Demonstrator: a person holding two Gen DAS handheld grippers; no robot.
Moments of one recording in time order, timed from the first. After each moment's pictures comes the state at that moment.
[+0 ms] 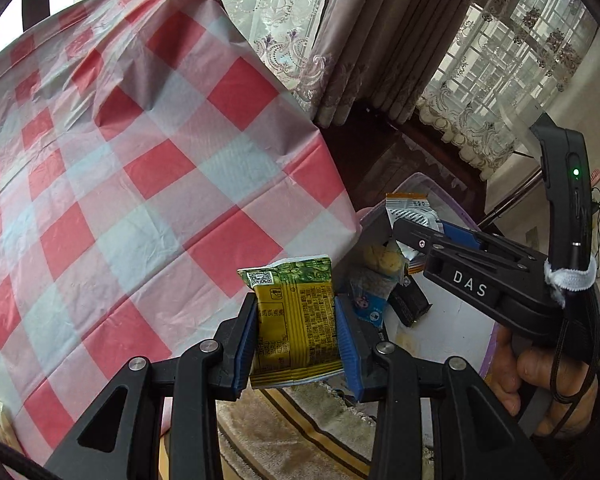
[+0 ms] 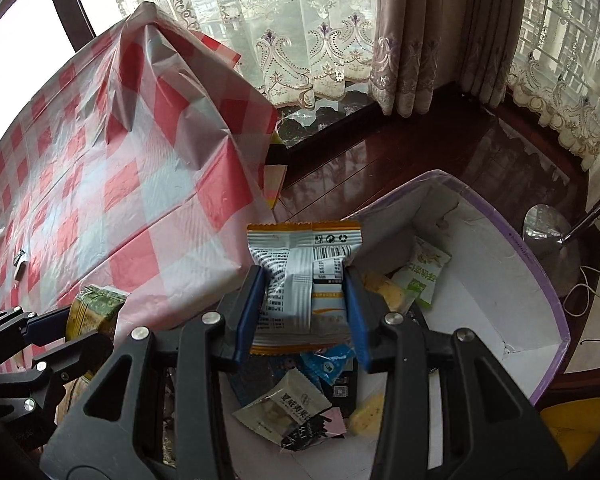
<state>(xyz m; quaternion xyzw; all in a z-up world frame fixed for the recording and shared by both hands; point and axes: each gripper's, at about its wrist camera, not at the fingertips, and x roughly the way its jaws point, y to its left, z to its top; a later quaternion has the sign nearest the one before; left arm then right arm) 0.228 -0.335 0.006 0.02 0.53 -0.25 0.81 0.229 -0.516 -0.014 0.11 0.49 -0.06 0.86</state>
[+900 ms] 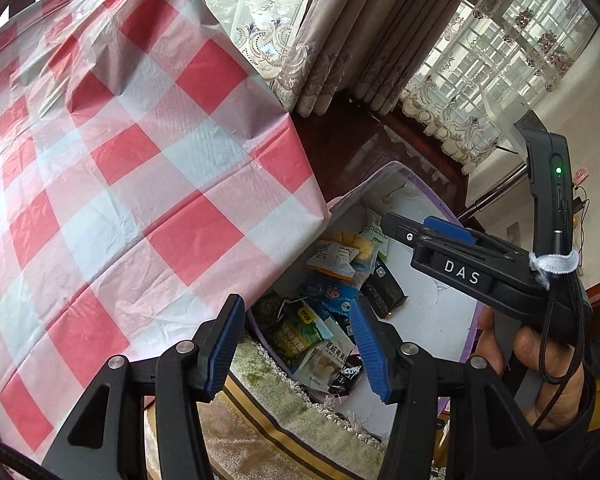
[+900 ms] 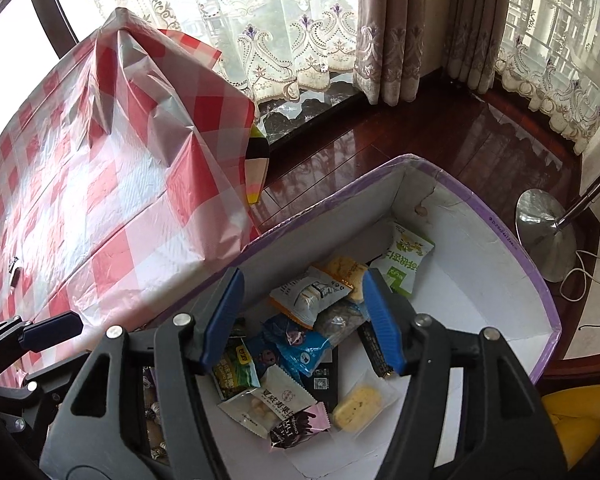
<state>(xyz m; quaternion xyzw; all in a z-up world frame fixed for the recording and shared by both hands) 0.223 -0.346 0.003 0.00 0.54 -0.28 0.79 0.225 -0.532 -0.018 0.12 0.50 -0.07 0.85</state>
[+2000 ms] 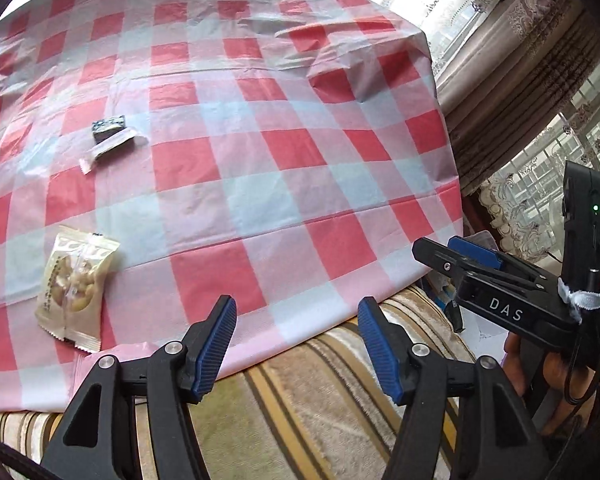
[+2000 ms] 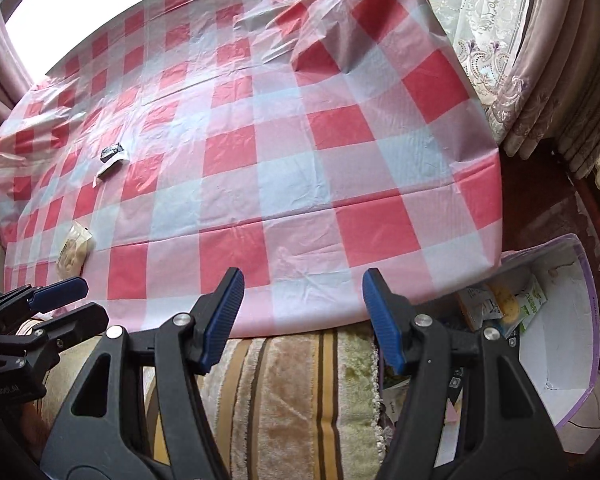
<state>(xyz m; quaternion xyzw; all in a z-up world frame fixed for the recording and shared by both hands) 0.165 -0.140 0.010 -0.14 0.53 -0.09 0.83 0.227 -0.328 0.011 -0.01 0.52 0.13 0.84</state>
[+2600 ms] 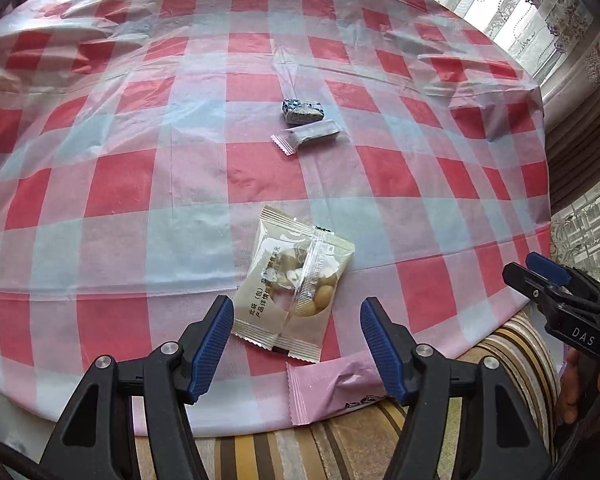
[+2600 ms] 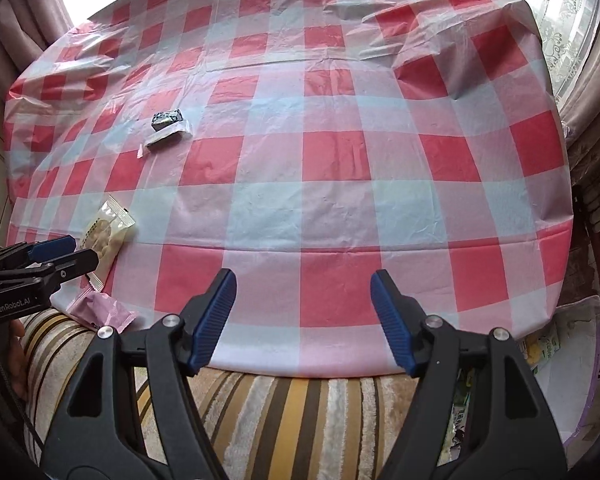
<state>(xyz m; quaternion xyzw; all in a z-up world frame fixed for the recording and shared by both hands) 0.157 -0.019 -0.018 -0.15 0.54 0.03 0.83 0.238 -0.240 0.008 -0.08 0.53 0.19 0.83</state>
